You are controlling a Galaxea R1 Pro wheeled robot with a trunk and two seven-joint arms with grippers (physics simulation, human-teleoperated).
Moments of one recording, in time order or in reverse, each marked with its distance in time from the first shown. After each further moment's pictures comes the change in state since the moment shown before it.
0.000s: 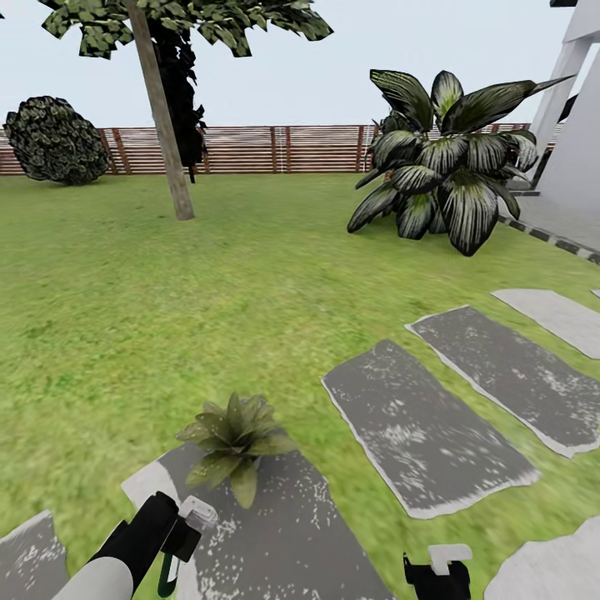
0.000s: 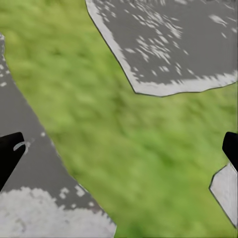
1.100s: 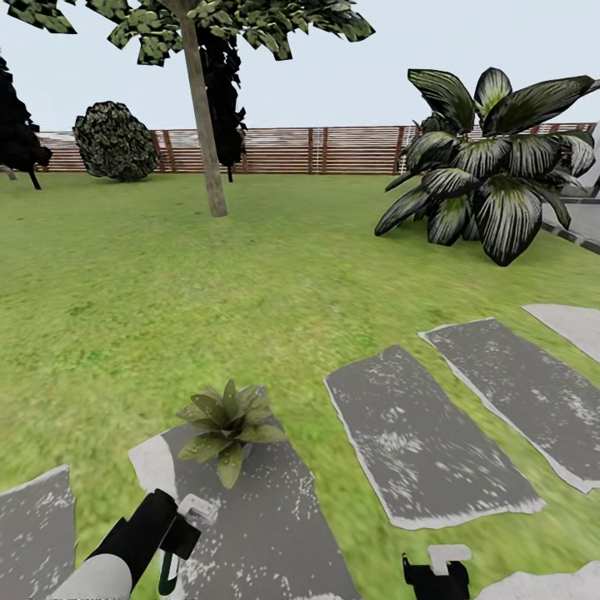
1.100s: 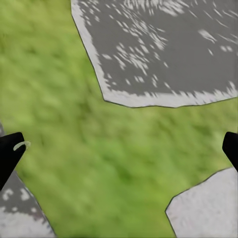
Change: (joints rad) left arm -0.007 0.008 -0.004 0.000 0.000 0.002 -0.025; right arm 0.000 0.003 0.000 0.001 0.000 0.000 0.000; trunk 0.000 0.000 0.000
